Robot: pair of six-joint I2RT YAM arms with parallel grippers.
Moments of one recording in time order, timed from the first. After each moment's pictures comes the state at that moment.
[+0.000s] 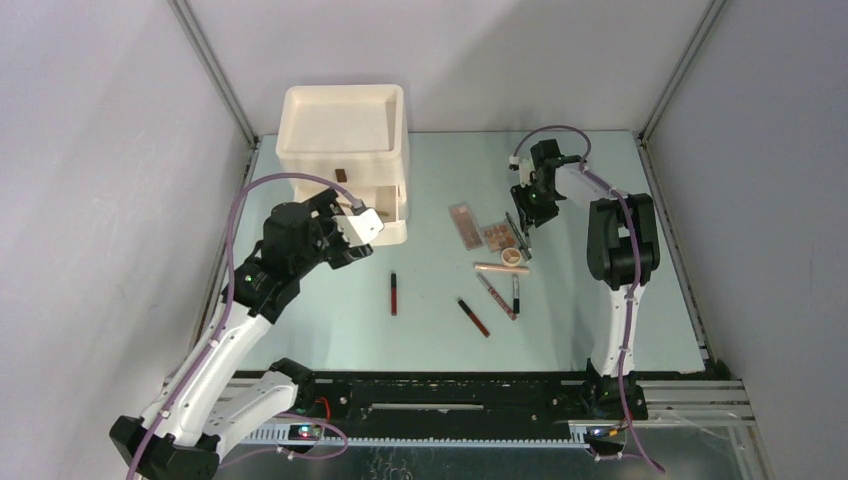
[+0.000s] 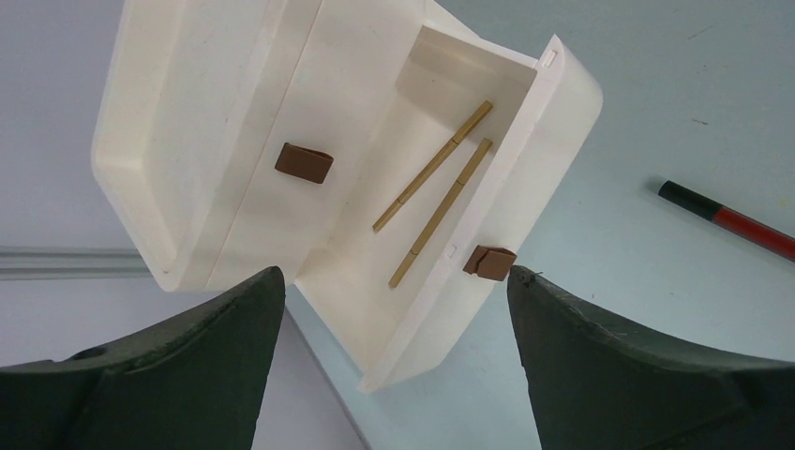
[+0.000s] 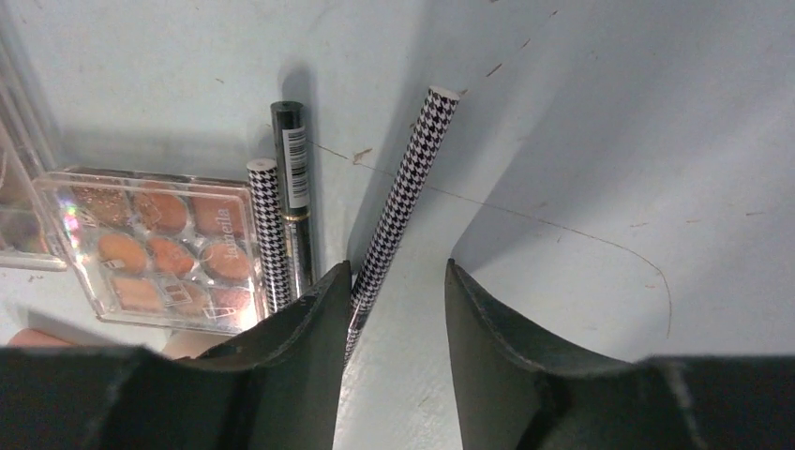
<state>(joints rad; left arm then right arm) -0.42 0.86 0.92 -0.47 0.02 0.84 0.17 2.14 1.63 -0.74 -0.14 -0.20</state>
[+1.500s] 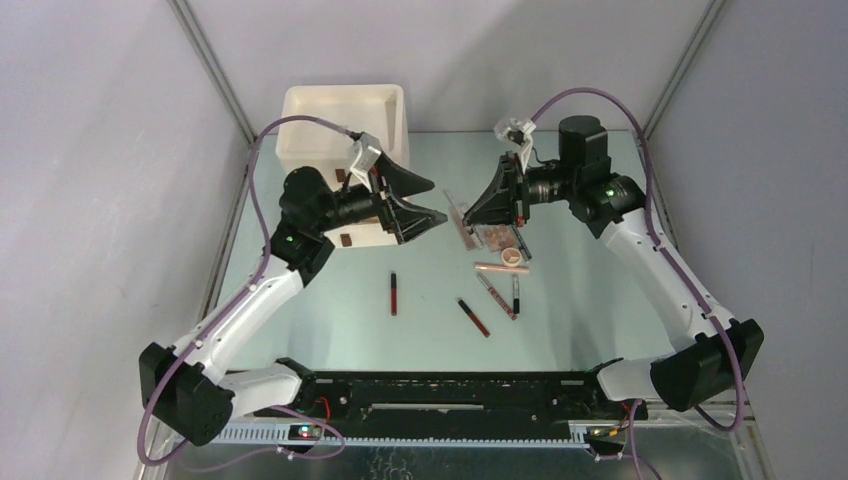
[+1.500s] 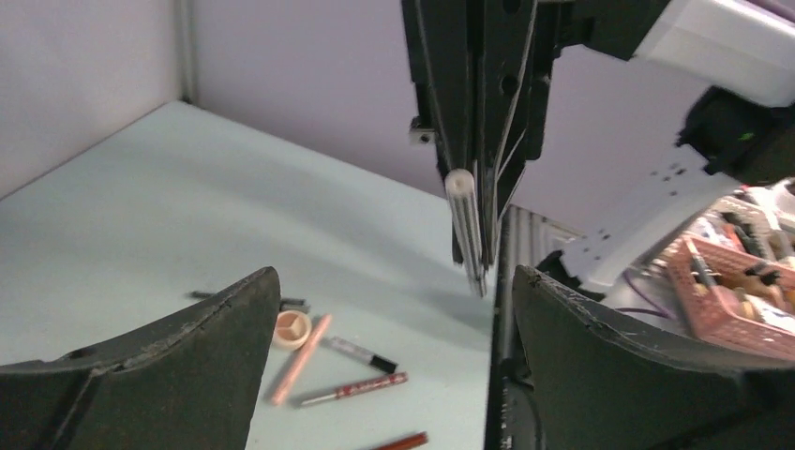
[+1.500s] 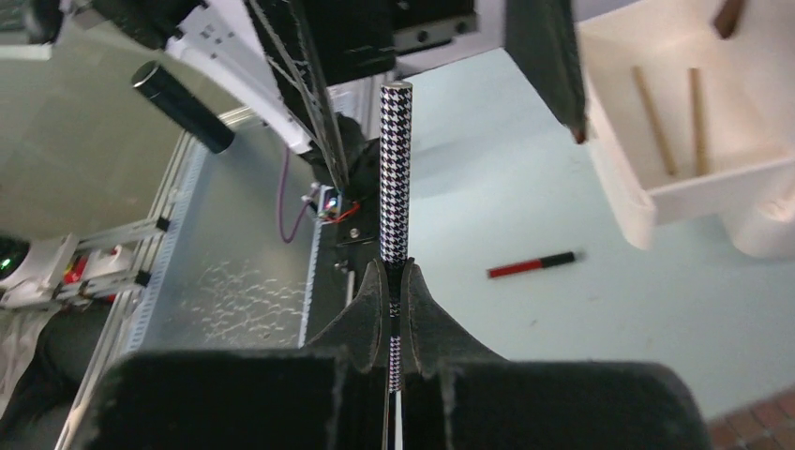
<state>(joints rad) -0.48 1.13 1.01 0.29 0.79 -0.37 0.37 1.35 1.43 -0.44 -1.21 0.03</state>
